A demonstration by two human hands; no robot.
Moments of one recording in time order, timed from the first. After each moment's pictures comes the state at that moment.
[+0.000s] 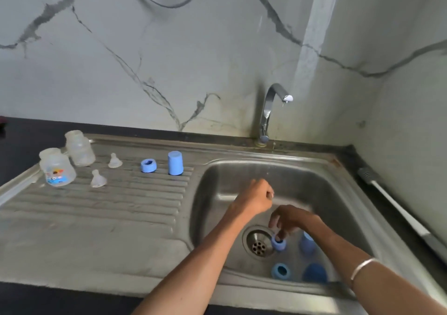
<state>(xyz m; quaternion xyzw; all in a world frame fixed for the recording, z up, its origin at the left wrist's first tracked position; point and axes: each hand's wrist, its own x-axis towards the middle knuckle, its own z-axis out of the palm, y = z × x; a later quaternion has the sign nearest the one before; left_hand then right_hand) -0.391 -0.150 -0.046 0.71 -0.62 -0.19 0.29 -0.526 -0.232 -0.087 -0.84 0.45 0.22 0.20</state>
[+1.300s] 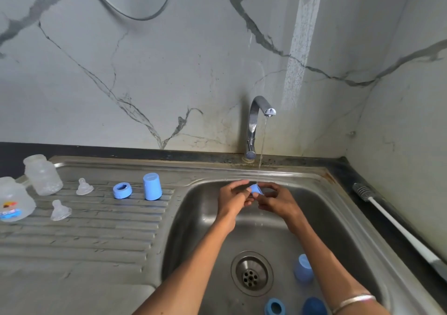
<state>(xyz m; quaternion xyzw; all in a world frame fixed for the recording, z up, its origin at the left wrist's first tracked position) -0.373 -0.212 -0.065 0.56 -0.29 -0.40 0.66 -0.505 -0.270 -0.059 -0.65 0.42 -0.34 0.54</state>
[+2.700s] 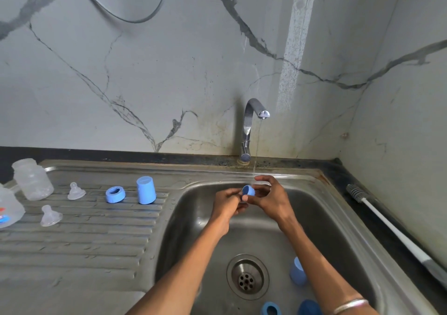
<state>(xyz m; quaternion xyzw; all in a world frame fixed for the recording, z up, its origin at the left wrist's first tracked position) -0.374 -0.205 -0.059 0.57 -0.27 -0.45 0.63 -0.500 -0.260 -0.043 -0.70 0.43 -0.37 0.44</state>
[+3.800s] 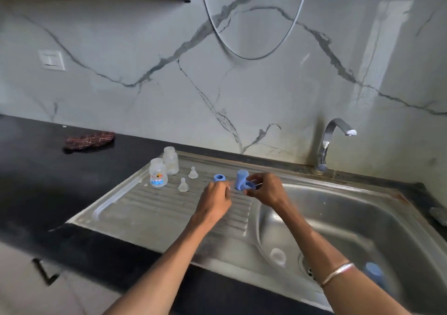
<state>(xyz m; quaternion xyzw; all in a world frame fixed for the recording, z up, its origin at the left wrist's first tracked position) -0.219 0.035 0.002 0.81 -0.47 0.03 0.36 -0.339 -0.092 0.030 -0.85 0.34 -0.24 0.32</state>
